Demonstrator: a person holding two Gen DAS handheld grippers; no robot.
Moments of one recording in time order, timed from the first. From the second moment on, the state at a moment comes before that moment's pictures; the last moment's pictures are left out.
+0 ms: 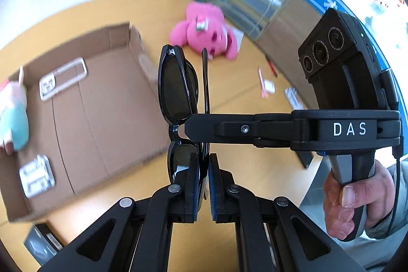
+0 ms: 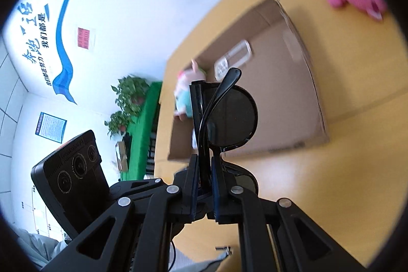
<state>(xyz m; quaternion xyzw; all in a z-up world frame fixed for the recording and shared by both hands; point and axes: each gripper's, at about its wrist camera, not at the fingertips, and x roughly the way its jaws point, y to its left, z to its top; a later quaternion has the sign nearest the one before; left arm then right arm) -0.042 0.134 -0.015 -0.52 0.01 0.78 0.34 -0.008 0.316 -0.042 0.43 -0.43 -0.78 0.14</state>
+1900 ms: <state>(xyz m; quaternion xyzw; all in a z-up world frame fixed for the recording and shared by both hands) -0.276 0.089 -0.113 -0.60 -0.10 0.76 0.22 -0.254 0.338 -0.093 0.54 -0.24 -0.81 0.00</state>
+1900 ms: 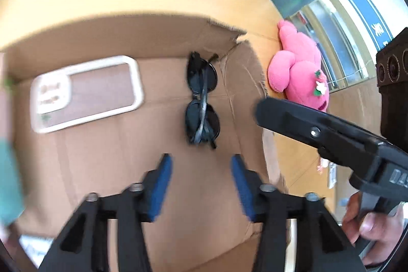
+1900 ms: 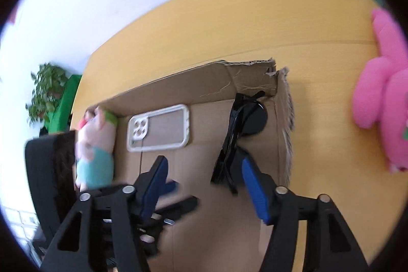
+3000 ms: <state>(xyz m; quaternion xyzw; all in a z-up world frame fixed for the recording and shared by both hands) -0.033 0.030 0.098 -0.43 -0.02 0.90 0.07 -0.036 0.262 0.073 0.47 -0.13 -0.87 0.01</state>
